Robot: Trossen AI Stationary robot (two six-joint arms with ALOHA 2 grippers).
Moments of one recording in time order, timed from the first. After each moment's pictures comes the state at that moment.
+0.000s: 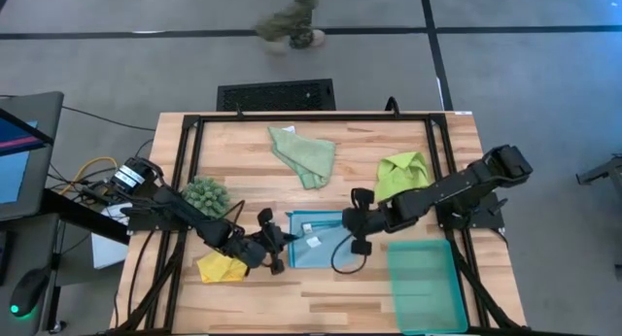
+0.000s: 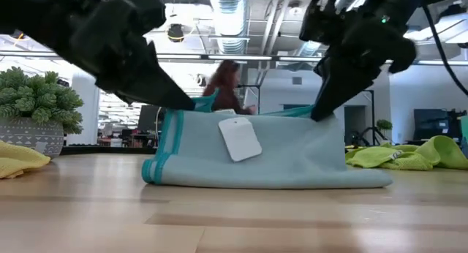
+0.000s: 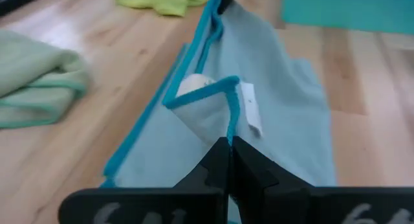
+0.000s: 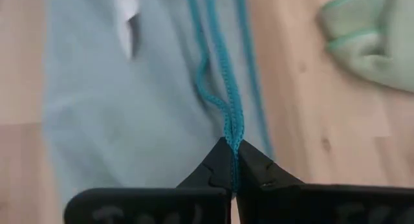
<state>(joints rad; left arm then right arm) -0.51 1.68 0.68 0.39 -0.67 -0.44 0.33 1.57 0.91 -0.40 0.29 0.26</state>
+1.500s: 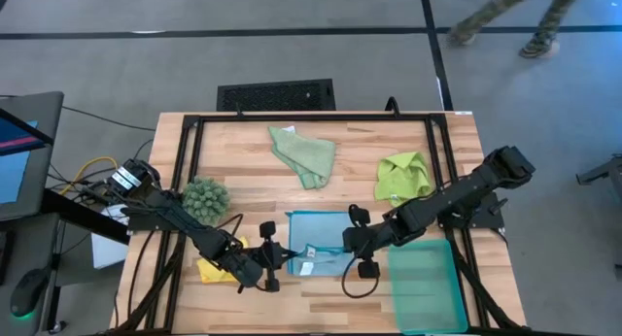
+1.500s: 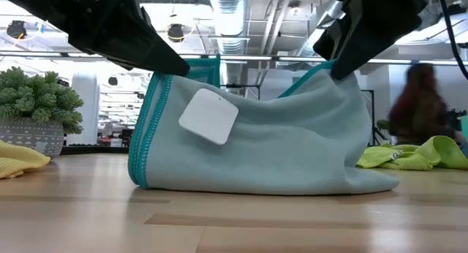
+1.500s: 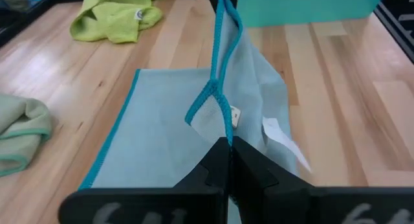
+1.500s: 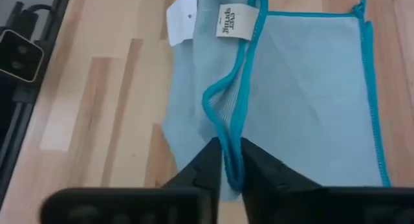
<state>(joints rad) -0.62 1.67 0.81 0.22 -0.69 -0.33 0.44 1.56 0.99 -0.36 0.11 0.29</state>
